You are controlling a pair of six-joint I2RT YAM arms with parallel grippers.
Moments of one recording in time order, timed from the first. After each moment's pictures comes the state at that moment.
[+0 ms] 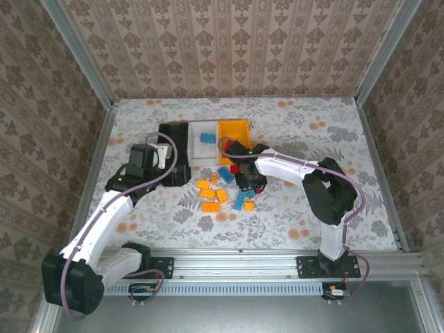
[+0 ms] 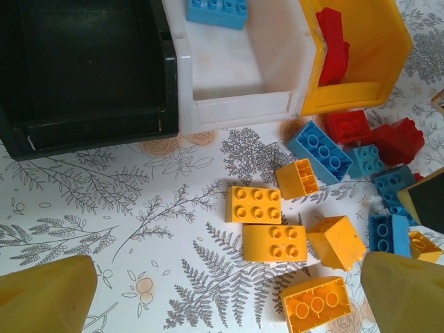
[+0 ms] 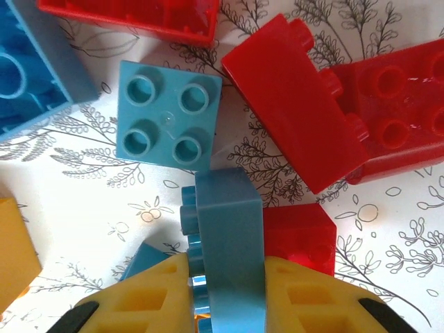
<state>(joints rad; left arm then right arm) -0.32 1.02 0.79 -0.57 0.23 -0.23 0.69 1.90 1.36 -0.88 0.11 0.52</state>
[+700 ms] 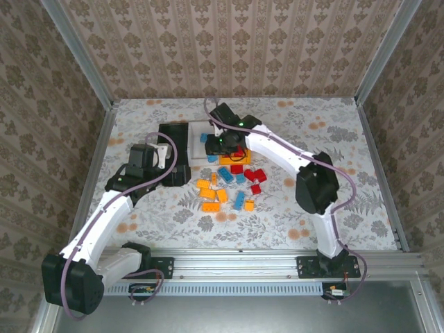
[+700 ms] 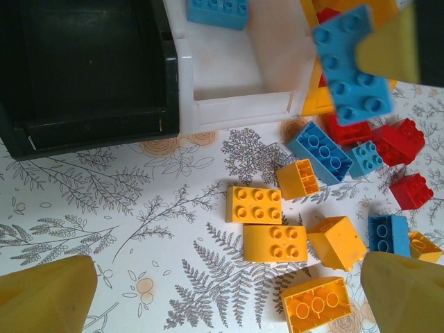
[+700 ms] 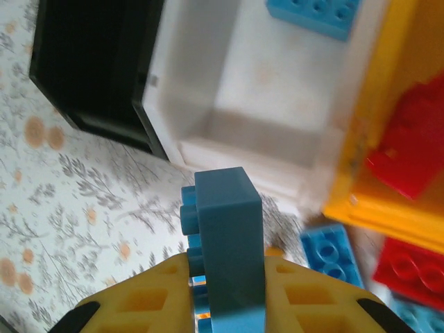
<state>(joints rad) -0.32 1.03 0.79 -0.57 0.23 -0.23 0.67 2.12 1.95 -0.82 -0.16 0.53</state>
